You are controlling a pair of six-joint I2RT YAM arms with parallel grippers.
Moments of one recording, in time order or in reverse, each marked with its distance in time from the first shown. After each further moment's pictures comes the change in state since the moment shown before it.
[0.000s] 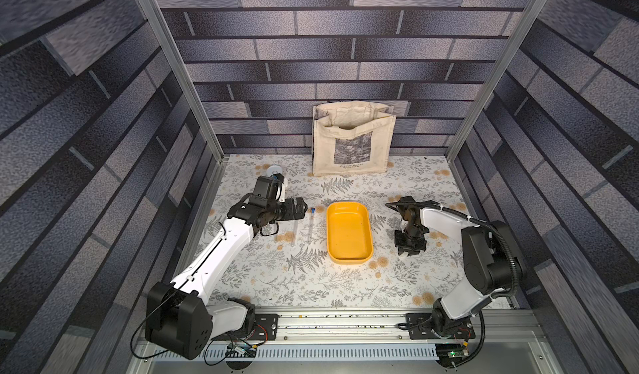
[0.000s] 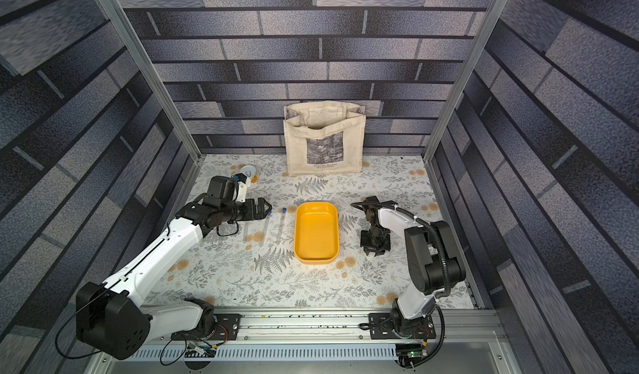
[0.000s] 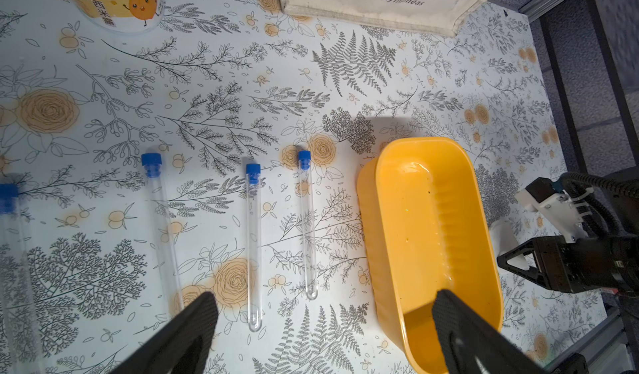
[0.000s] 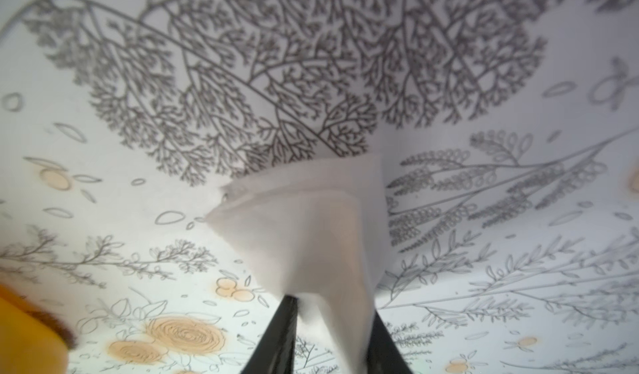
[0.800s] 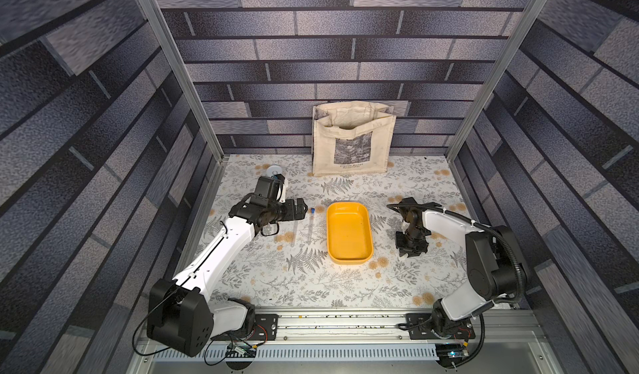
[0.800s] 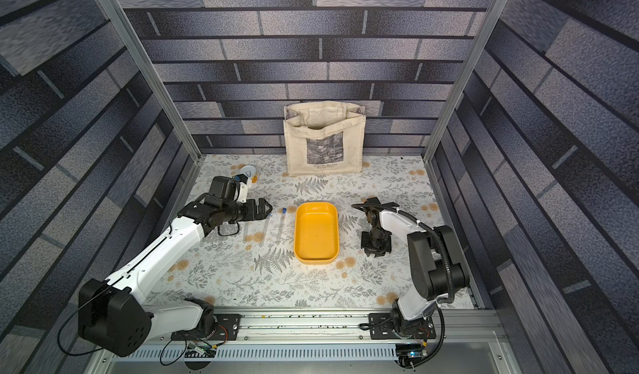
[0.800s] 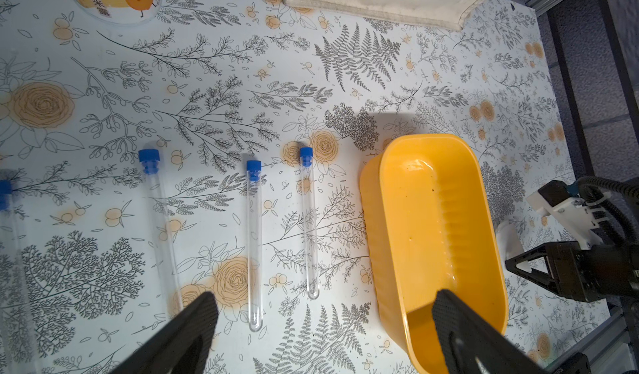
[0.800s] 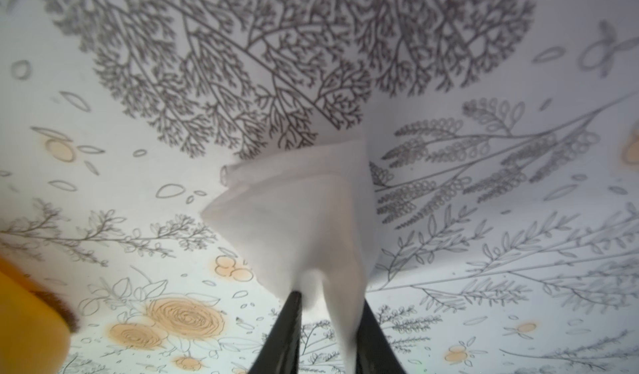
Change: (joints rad) left arm 0.000 0.017 0.000 0.000 0.000 0.000; right arm 0.000 -0.043 -0.026 -0.013 -0.002 0.008
